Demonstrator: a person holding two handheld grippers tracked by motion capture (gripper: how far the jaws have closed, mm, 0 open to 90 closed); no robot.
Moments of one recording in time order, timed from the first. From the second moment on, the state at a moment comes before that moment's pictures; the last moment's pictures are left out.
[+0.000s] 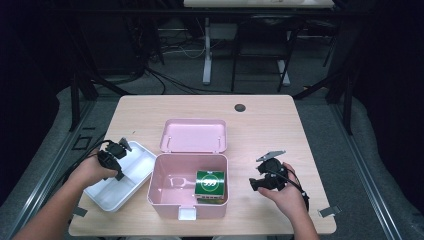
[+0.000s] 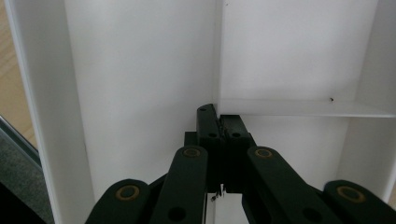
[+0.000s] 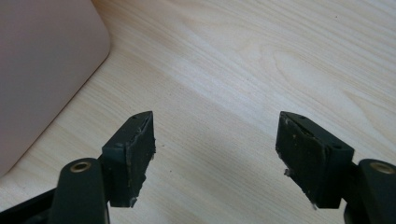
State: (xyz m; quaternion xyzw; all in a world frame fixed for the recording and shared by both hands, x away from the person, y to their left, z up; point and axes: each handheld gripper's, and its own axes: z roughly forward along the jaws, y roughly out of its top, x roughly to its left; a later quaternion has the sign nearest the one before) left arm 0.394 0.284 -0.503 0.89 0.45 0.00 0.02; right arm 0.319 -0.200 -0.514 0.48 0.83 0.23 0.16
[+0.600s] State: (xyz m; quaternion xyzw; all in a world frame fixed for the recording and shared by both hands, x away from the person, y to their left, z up) left arm 0.382 0.292 -0.441 0.91 0.42 0.02 0.02; right arm 0.318 -0.200 -0.515 0.48 0.83 0.23 0.16
